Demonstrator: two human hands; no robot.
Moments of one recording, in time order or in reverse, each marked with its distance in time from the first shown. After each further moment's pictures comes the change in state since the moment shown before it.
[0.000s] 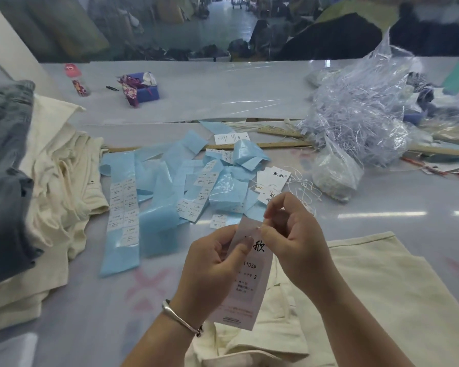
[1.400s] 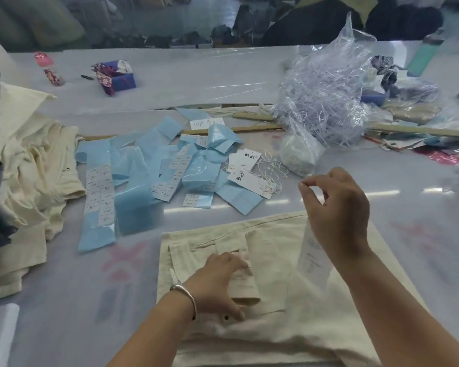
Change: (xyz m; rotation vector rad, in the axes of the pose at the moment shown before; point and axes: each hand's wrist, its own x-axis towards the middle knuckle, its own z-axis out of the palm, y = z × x) left_hand -0.040 -0.062 0.064 0.839 -0.759 -0.180; right_hand -0.038 0.006 -0.113 -0.833 0.512 -0.114
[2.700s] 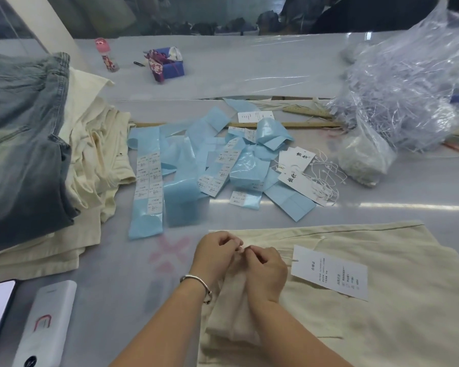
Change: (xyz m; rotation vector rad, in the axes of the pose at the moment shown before) left_hand -0.001 -0.074 -0.033 -0.923 0.629 -0.420; right_hand -0.136 -0.082 0.187 0.546 -0.329 0.779
